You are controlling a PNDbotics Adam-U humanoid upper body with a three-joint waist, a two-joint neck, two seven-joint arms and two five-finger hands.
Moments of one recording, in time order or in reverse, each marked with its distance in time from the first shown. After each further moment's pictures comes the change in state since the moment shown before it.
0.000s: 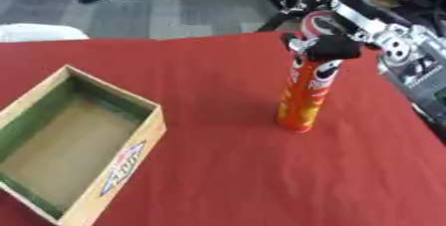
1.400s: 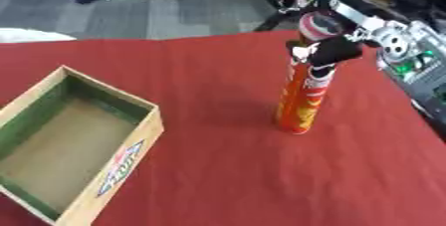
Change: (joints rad) left arm 0.000 0.000 0.003 0.000 0.000 0.001 0.003; right arm 0.000 -0.001 0.000 0.011 -0.044 0.016 -0.056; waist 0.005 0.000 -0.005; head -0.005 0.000
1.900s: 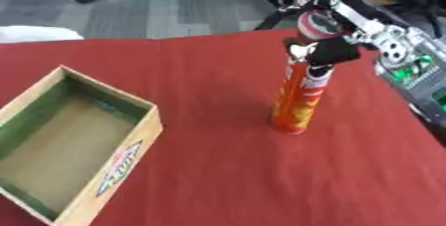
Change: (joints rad) left arm 0.000 0.000 0.000 0.000 0.000 0.000 0.000; right arm 0.006 0.000 0.011 -0.013 -0.038 -0.027 -0.092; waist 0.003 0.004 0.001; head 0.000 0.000
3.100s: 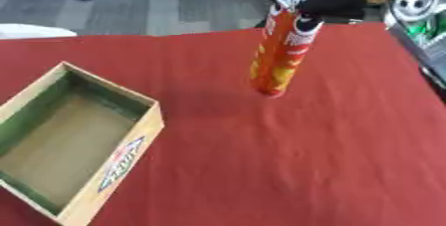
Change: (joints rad) left arm 0.000 0.002 0.000 0.000 -0.003 0.003 -0.001; right arm -0.287 0.033 -0.004 -0.189 -0.034 0.042 0.075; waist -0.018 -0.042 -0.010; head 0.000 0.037
